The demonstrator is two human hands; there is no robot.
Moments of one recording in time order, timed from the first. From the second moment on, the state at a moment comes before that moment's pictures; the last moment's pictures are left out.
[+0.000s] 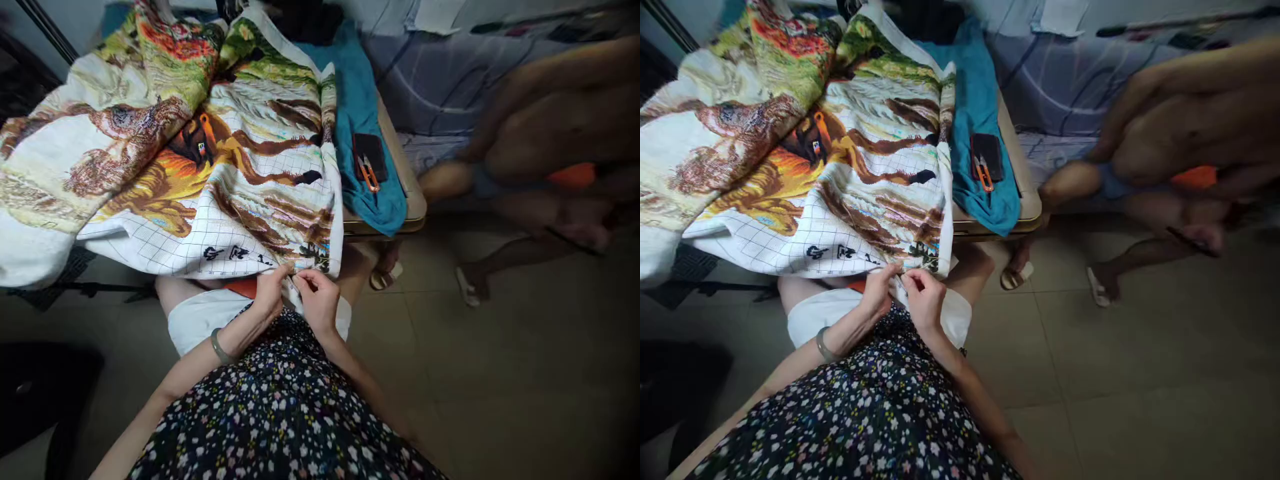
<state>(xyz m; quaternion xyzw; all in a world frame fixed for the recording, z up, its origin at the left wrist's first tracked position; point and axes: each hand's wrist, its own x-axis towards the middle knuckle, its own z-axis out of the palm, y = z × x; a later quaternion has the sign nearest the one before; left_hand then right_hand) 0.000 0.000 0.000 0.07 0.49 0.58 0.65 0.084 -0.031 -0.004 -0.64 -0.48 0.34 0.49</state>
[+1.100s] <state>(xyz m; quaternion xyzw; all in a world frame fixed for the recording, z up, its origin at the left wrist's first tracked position) -0.007 -0.007 -0.008 0.10 0.43 0.61 0.66 0.107 -0.034 0.017 -0.60 -0.56 0.41 0.40</state>
